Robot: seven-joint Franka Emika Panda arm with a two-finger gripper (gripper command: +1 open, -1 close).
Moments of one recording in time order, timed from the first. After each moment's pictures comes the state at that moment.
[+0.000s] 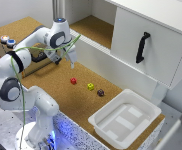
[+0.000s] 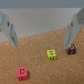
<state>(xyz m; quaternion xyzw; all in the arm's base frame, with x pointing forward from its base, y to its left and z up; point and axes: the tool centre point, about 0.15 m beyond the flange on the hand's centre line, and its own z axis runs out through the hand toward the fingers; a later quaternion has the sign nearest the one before) 0.298 0.051 0.450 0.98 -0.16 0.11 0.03</state>
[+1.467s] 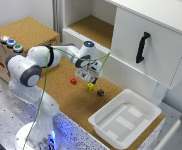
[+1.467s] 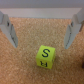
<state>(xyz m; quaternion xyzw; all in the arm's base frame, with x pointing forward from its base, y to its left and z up) 0.418 -0.034 0.261 0.99 0.07 0.07 -0.02</state>
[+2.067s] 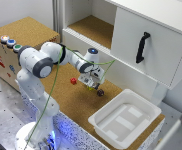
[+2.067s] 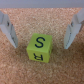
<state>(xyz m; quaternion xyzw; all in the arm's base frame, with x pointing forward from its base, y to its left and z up) 0.435 -0.039 0.214 1.00 0.03 0.05 -0.02</state>
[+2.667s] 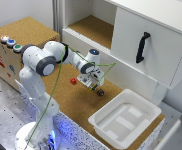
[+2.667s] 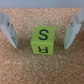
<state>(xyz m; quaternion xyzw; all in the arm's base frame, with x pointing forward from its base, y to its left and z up) 0.426 -0.033 0.206 1.00 -0.03 0.02 -0.02</state>
